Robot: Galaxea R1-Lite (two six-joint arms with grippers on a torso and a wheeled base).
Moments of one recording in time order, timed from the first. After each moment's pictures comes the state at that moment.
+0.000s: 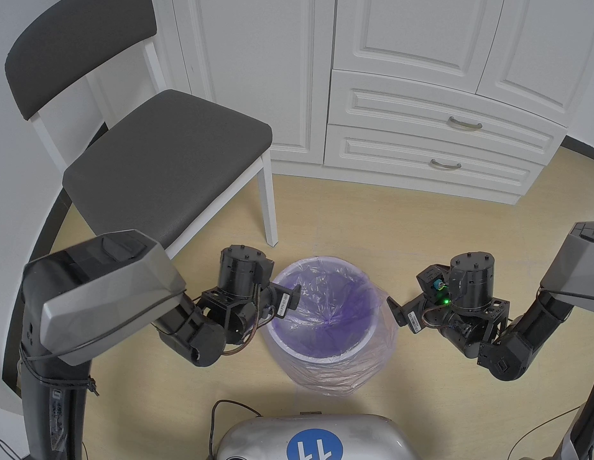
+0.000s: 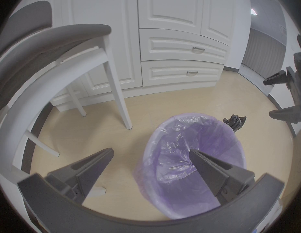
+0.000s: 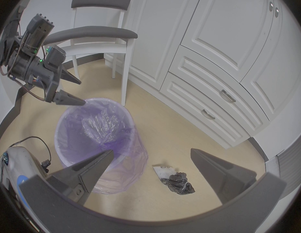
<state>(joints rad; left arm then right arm) -0.57 2.36 -1.07 -0.89 0.23 0.07 0.50 2.05 -0.59 -1.11 -0.36 -0.36</state>
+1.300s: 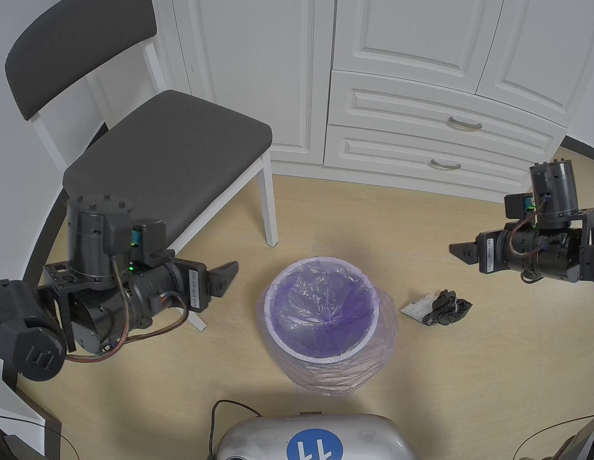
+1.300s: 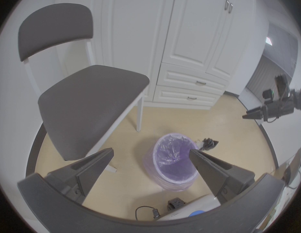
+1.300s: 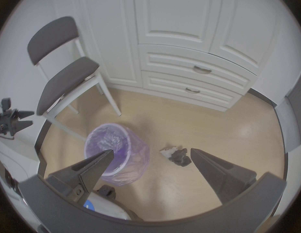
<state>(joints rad) -0.57 1.57 -0.68 -0.52 0.23 -0.15 0.35 1.56 -0.90 -0.15 -0.24 0.08</state>
